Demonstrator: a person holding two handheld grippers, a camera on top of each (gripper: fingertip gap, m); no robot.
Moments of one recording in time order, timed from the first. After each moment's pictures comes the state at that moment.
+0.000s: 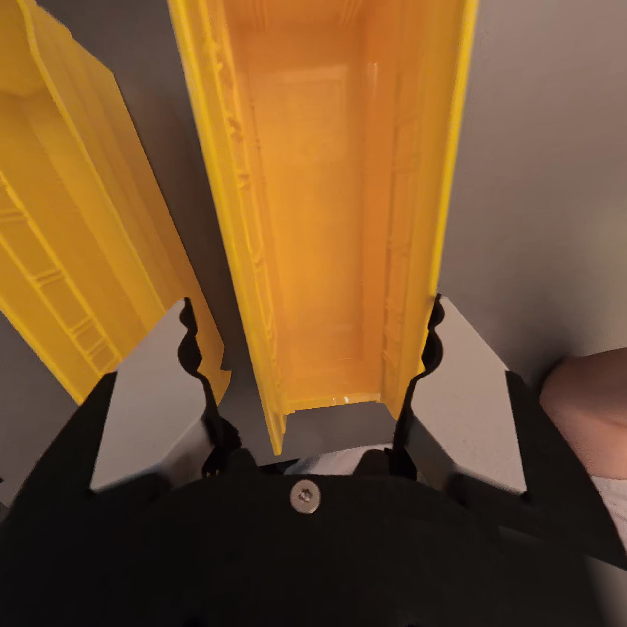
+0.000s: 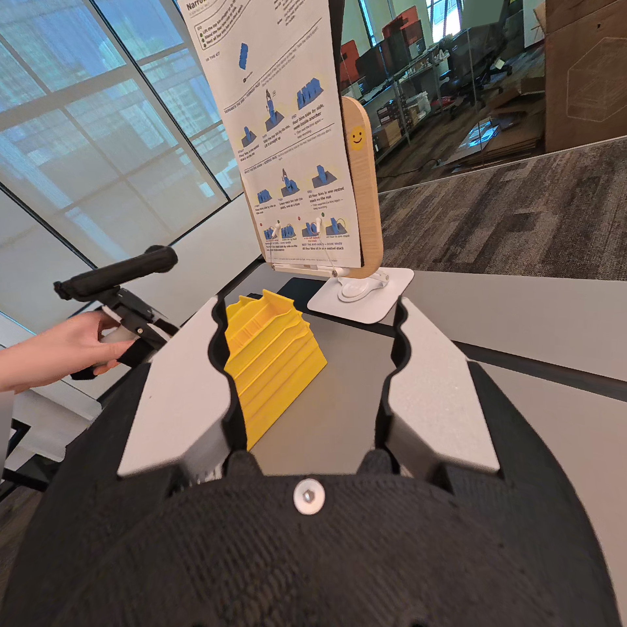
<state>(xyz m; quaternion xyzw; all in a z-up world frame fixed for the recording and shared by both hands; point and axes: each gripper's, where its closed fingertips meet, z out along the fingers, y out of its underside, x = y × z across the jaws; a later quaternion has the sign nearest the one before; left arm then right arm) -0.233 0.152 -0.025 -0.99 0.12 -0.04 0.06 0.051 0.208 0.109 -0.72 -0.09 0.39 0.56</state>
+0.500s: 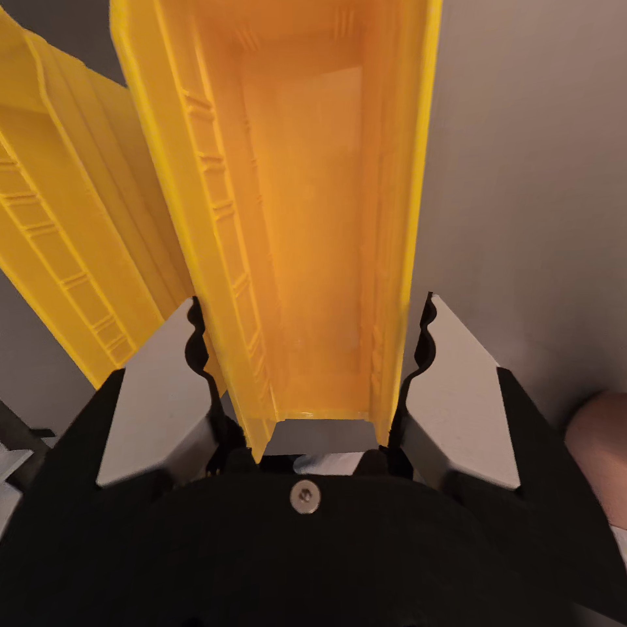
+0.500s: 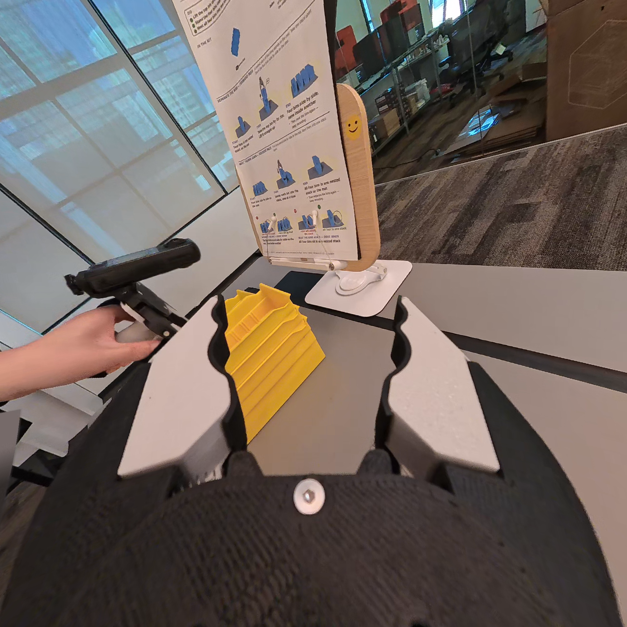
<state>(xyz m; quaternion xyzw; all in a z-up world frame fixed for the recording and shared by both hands) -0.215 0.164 -0.033 -0.99 0.13 0.04 0.04 0.052 0.210 0.103 -0.73 -0.09 0.39 0.55</state>
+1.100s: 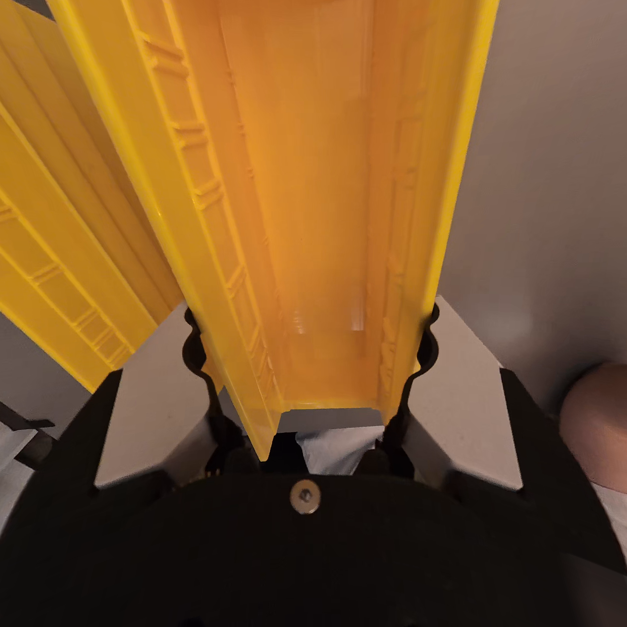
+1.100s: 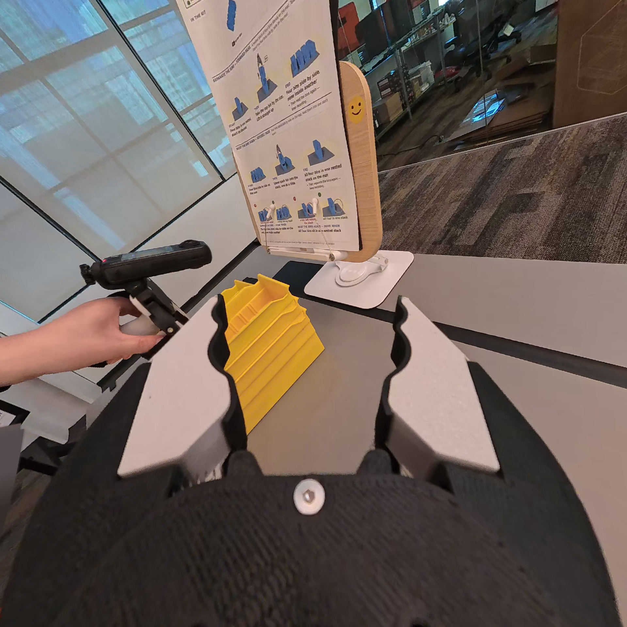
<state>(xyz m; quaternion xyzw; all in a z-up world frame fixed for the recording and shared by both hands) -0.222 0.154 -0.049 -0.99 0.13 0.03 -0.02 0.045 0.211 0.096 -0.74 -0.10 0.39 0.54</state>
